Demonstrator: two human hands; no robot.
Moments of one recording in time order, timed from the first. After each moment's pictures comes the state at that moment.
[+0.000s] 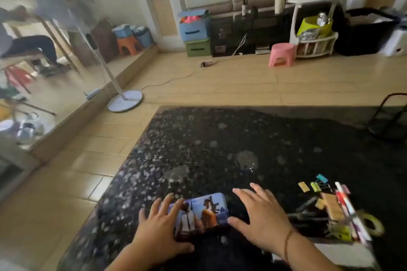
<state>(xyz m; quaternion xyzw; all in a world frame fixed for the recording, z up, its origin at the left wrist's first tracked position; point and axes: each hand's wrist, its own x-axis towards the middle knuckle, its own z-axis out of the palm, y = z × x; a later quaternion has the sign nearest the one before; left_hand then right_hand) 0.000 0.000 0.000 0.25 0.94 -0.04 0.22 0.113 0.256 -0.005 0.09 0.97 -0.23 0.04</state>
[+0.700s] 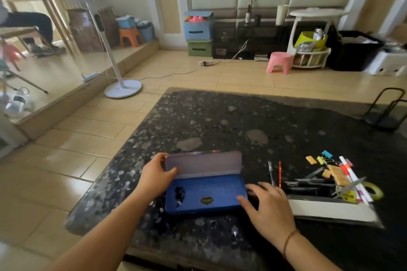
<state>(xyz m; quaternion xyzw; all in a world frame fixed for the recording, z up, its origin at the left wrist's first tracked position) -0.031 -0.053 -0.022 0.13 0.91 0.40 0.08 0.153 0.178 -0.054 0.23 0.95 -0.19 -0.09</state>
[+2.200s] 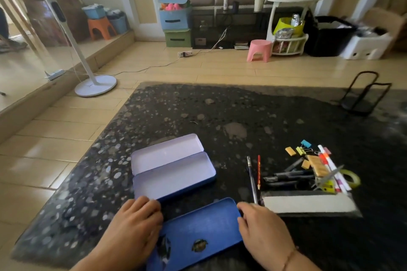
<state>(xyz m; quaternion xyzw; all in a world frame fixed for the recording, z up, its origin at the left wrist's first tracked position) 0.039 -0.070 -0.043 0.53 0.84 0.06 -0.09 0.185 0.189 -0.057 0.19 0.96 -0.20 0.00</state>
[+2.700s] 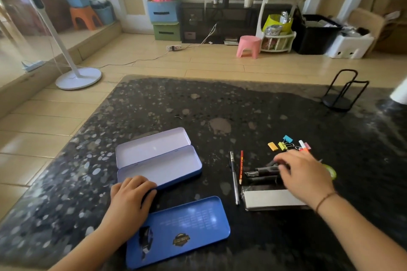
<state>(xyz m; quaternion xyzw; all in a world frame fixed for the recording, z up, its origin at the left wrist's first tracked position) 0.020 -0.024 -0.074 0.36 0.91 0.19 -0.07 0.194 0.343 -0.028 0.27 0.95 -0.08 -0.12</state>
